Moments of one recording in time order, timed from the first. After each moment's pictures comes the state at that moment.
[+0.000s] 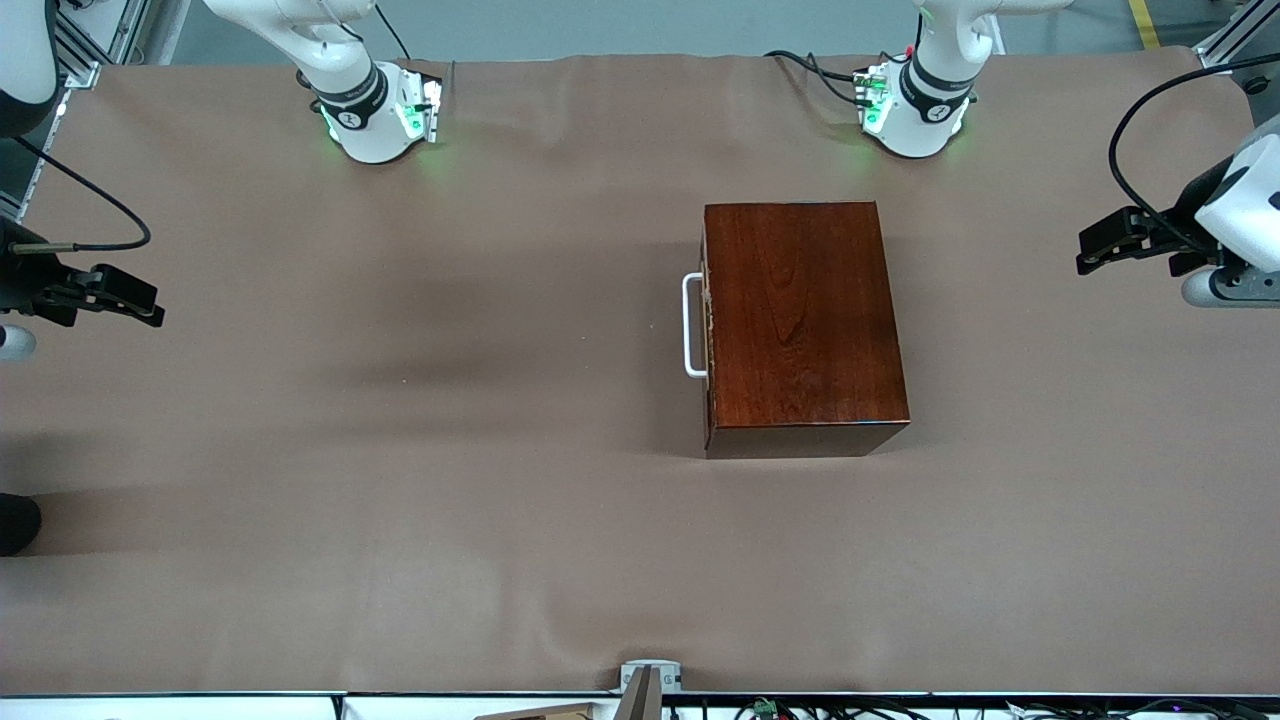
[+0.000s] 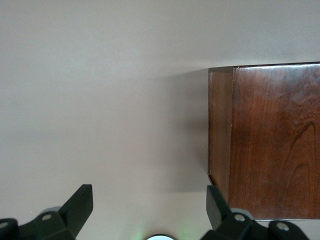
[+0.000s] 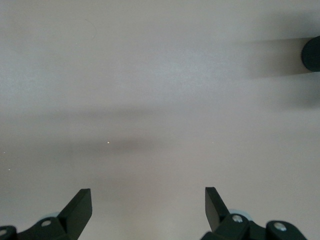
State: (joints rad) left arm -0.02 0.08 -0.05 -1.46 0.01 1.45 -0.03; right arm 0.00 0.11 -0.05 -1.50 -0.01 1.59 -0.03
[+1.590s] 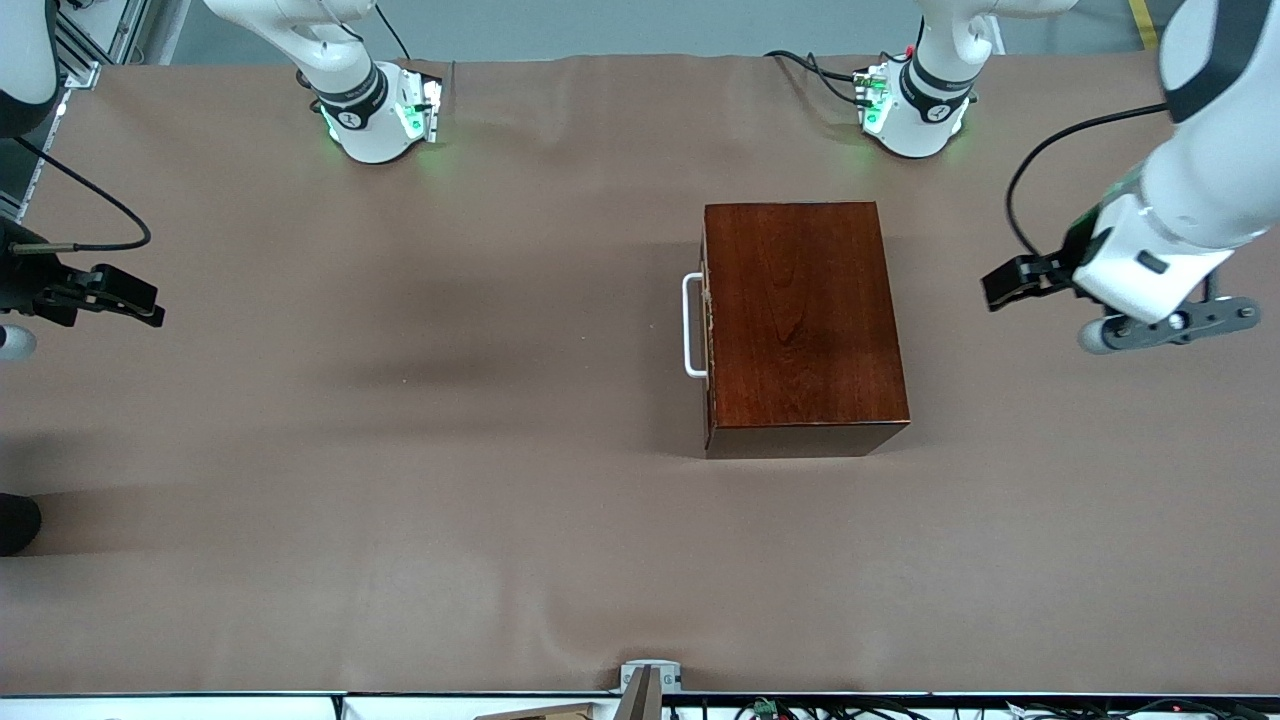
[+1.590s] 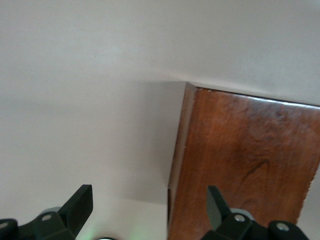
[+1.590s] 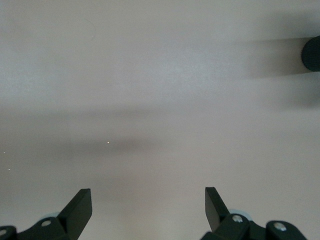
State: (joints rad) left arm -0.17 0.18 -0.08 -1.40 0.01 1.49 -0.41; right arm 0.00 0.11 -0.05 -1.50 -0.01 1.59 -0.03
